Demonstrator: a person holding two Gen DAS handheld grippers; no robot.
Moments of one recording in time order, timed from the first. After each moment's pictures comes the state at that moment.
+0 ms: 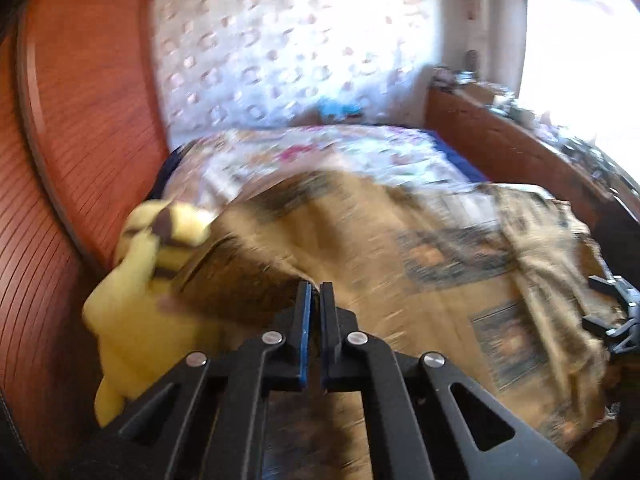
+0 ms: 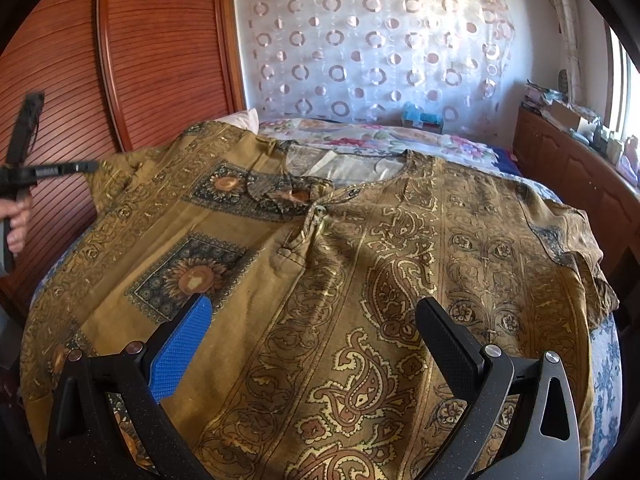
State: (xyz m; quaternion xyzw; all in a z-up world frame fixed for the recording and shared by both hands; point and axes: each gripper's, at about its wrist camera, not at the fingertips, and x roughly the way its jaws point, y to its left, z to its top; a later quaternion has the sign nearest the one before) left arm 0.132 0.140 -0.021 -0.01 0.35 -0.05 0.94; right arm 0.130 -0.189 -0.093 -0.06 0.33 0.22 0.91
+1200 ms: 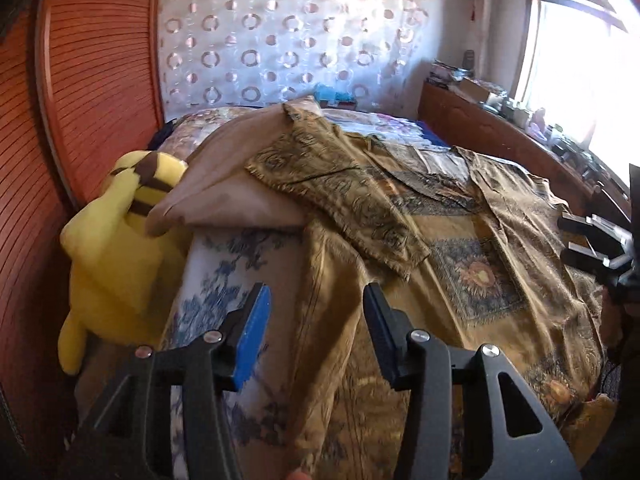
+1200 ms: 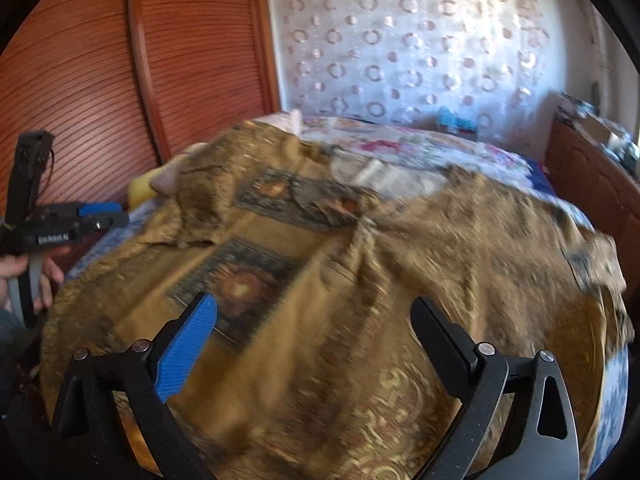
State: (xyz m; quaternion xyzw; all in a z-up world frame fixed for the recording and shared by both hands) left arm 0.062 0.115 -0.076 -0.05 0.36 -0.03 0.93; right arm 0.130 -0.160 -0.077 -0.08 0.33 0.29 0.89
